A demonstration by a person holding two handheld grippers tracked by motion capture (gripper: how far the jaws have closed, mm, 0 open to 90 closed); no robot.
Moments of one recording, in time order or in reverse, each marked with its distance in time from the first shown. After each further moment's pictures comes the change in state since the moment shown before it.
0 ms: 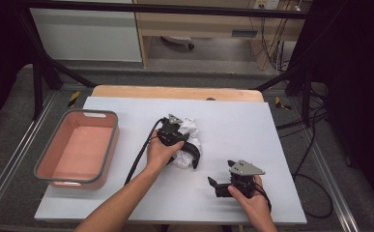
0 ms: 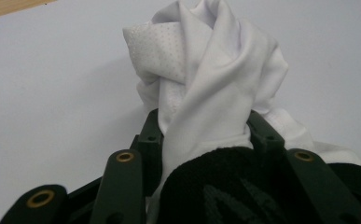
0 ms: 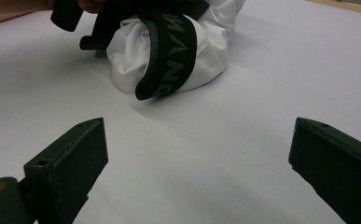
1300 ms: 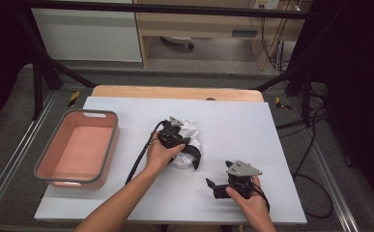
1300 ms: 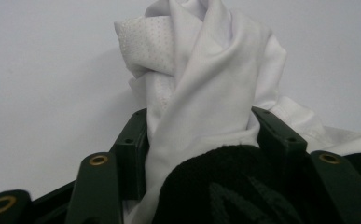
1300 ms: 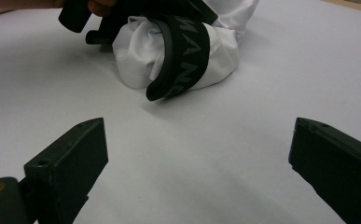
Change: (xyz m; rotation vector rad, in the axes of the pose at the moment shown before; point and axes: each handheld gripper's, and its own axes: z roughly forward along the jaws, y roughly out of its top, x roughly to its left) left arm -0.001 -0.006 0.007 0.033 0.004 0.000; right arm 0.006 0.001 0.004 0.020 0.016 -0.031
